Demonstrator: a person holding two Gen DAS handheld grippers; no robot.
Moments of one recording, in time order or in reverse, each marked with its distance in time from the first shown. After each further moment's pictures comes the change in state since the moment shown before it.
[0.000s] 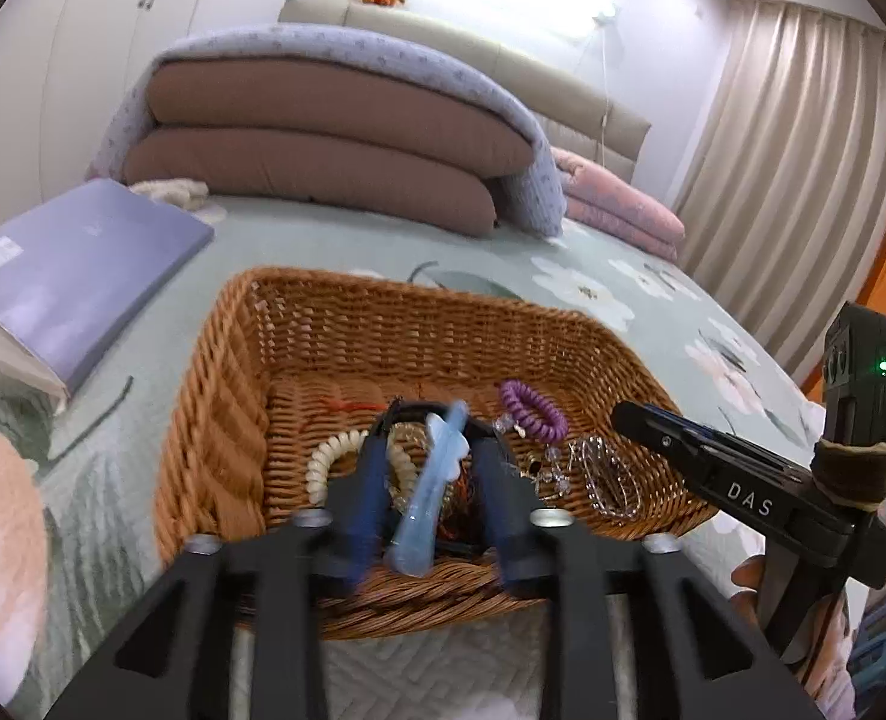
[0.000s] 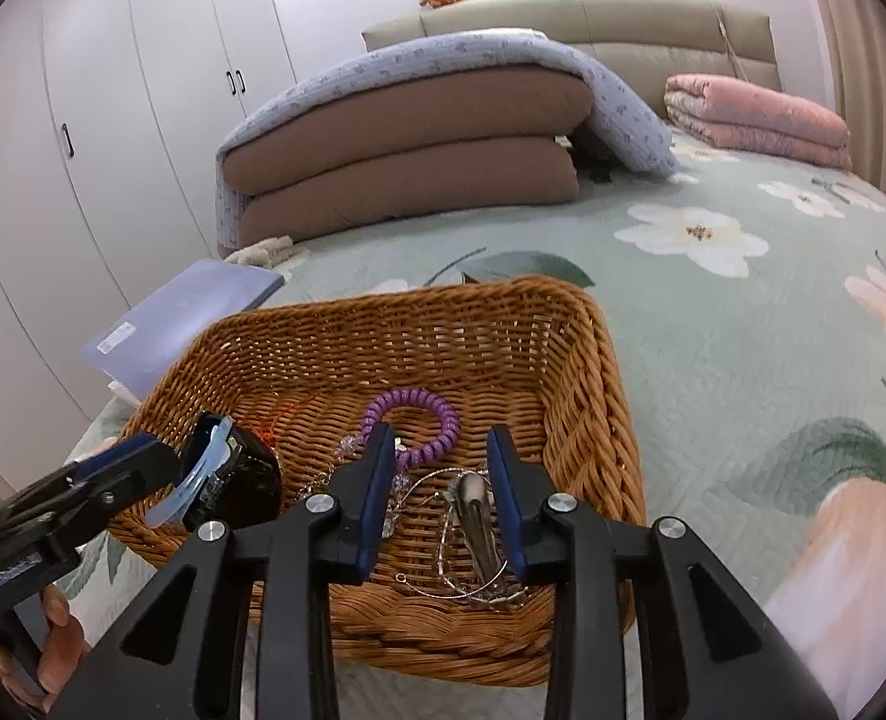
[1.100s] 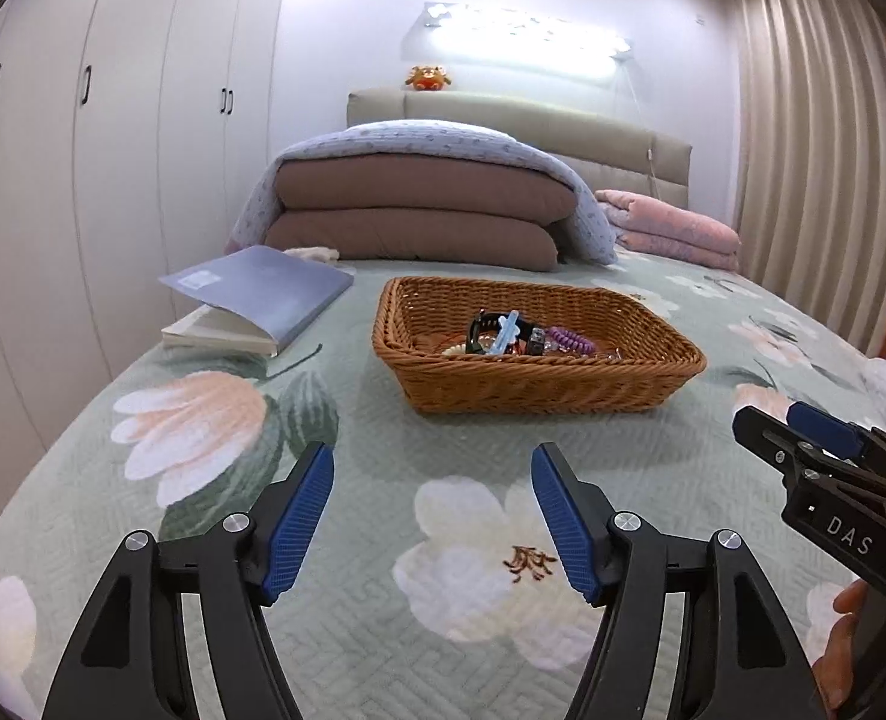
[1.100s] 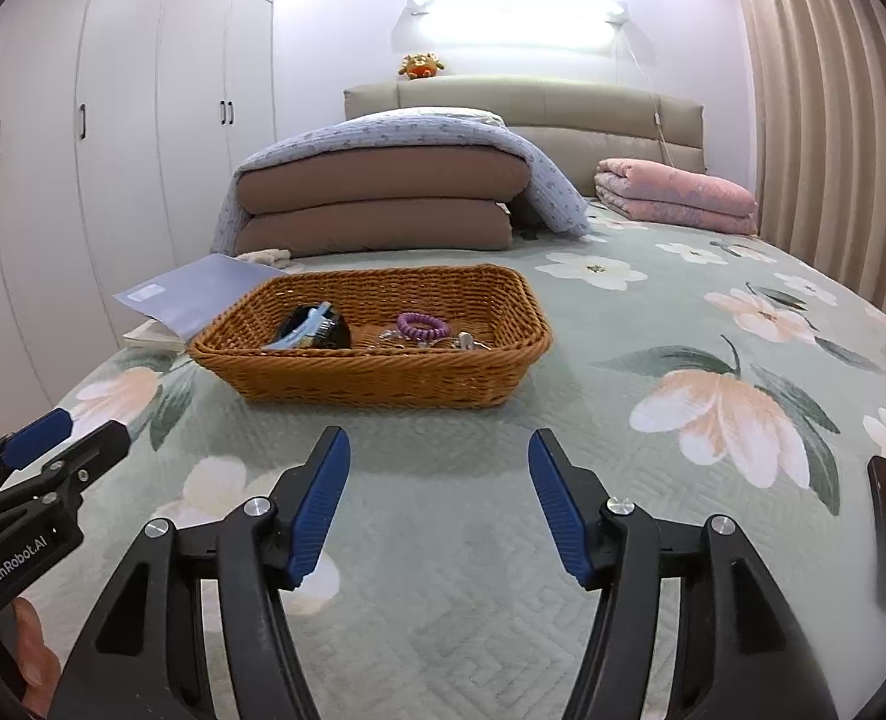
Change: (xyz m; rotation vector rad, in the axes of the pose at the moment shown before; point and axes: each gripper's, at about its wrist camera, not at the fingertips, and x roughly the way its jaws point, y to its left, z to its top) left arm -0.150 -0.022 -0.111 0.100 -0.182 0.281; right arm -0.151 0.070 -0.118 -0.062 -0.162 -0.212
